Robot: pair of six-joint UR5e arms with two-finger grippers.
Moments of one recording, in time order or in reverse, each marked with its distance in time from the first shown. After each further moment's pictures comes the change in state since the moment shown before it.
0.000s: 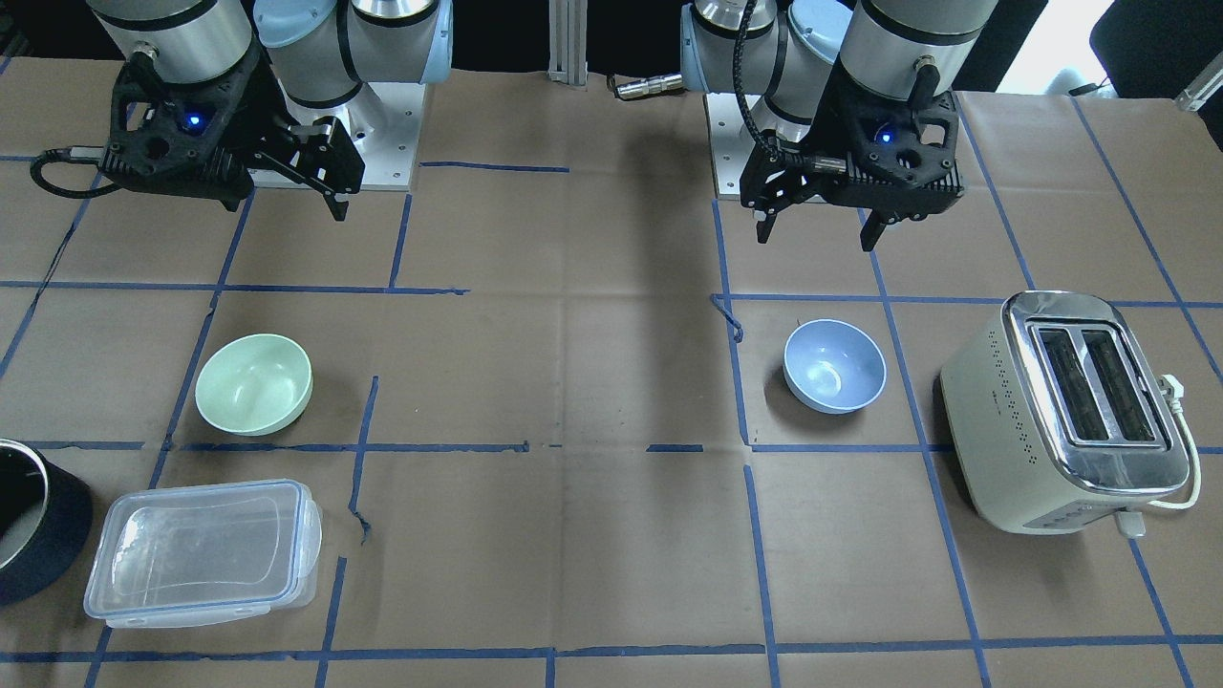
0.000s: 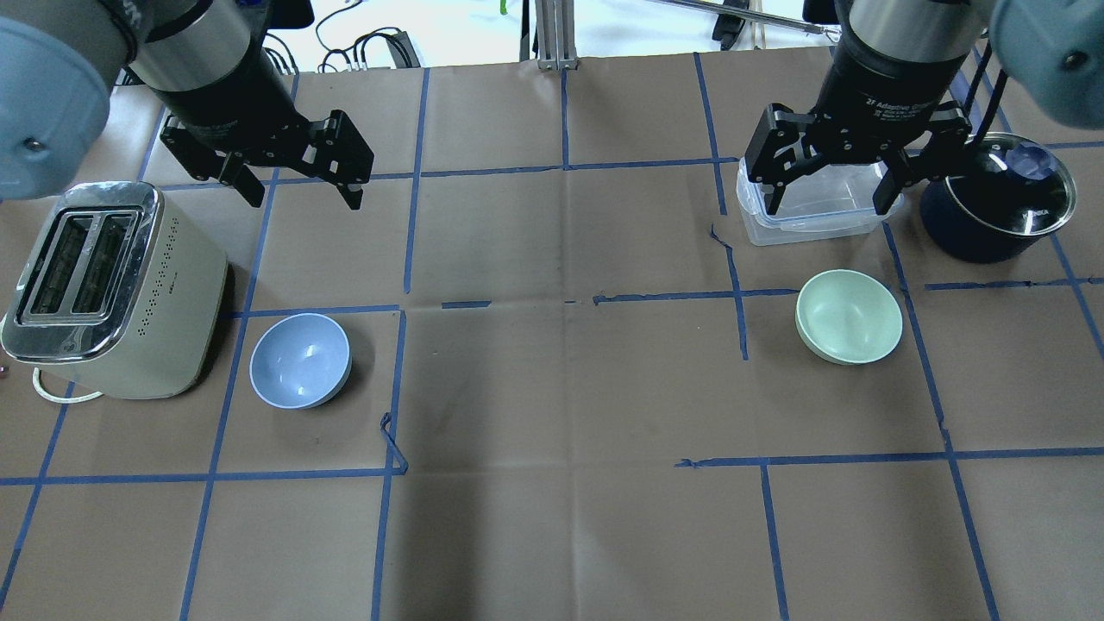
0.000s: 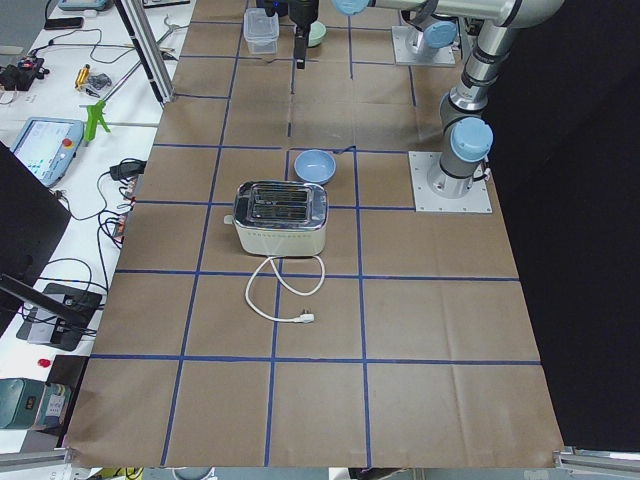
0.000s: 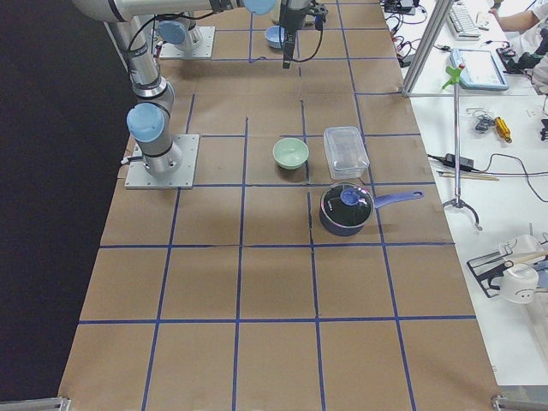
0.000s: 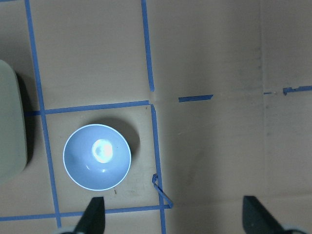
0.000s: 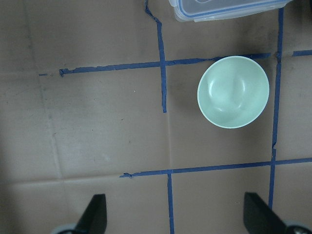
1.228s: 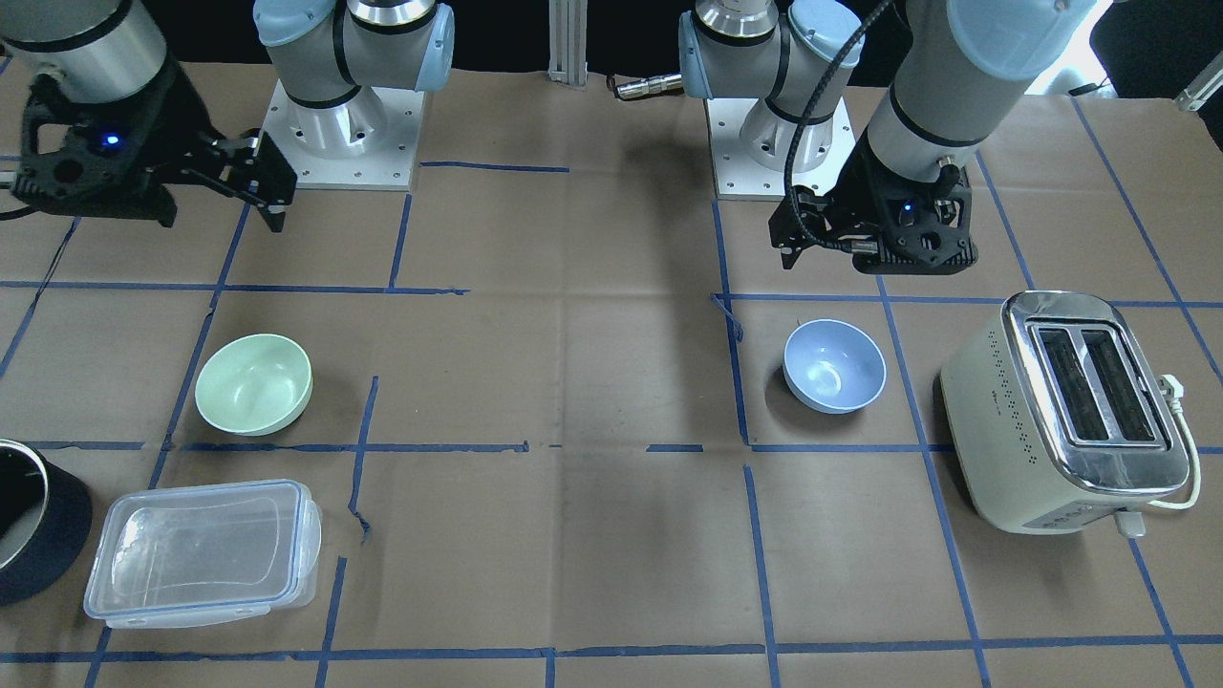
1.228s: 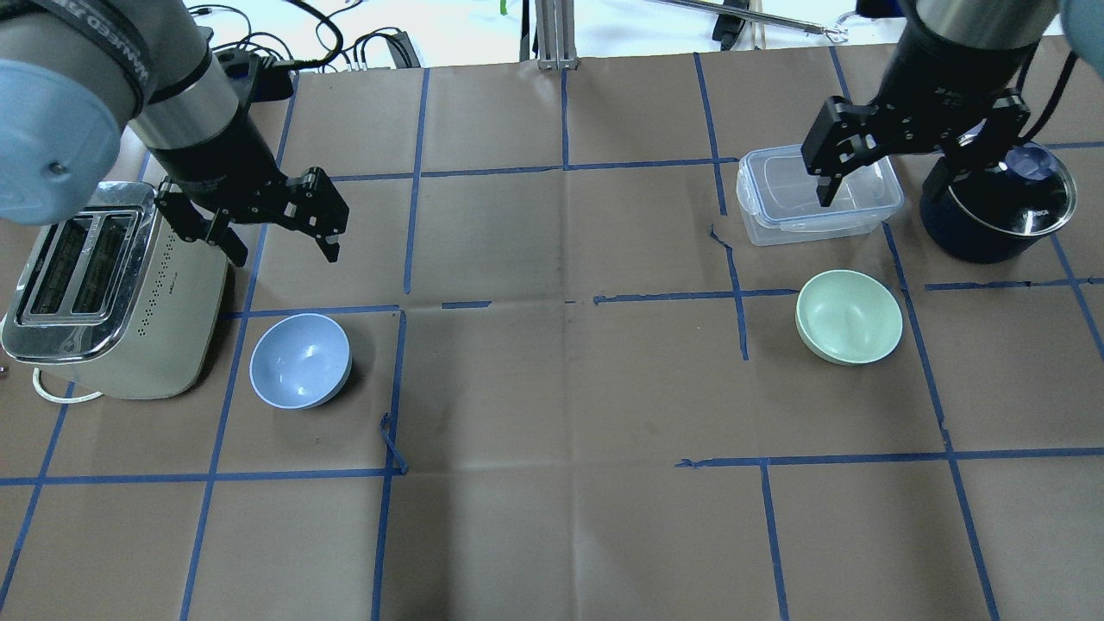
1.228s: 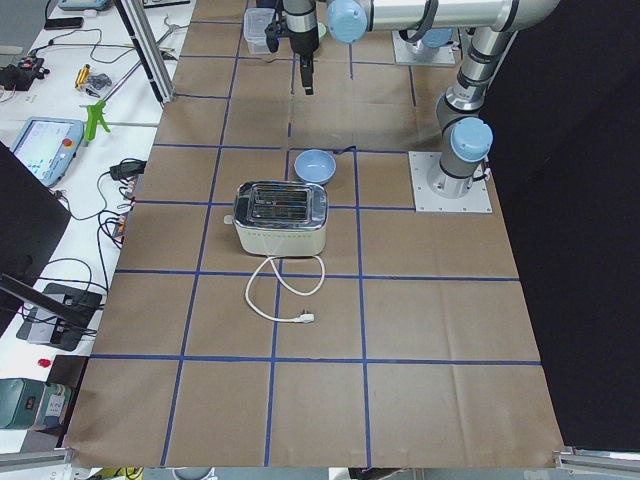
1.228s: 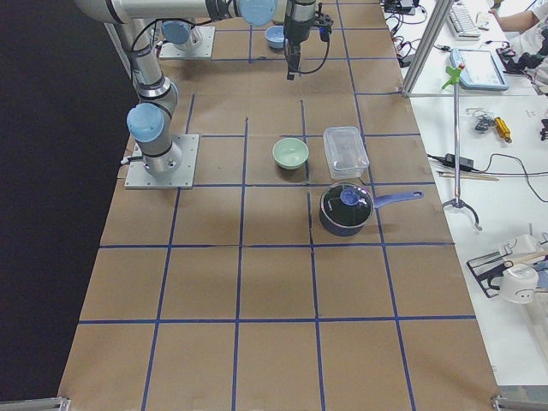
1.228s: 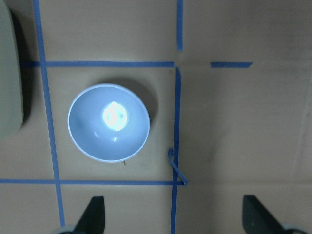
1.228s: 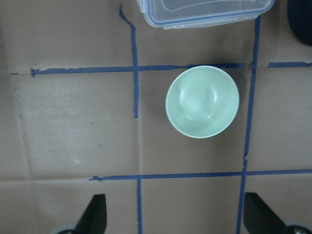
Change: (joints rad) left arm 0.122 -0.022 -0.186 0.032 -0.001 -0.004; right arm -0.181 0.002 0.014 -0.003 -0.007 -0.241
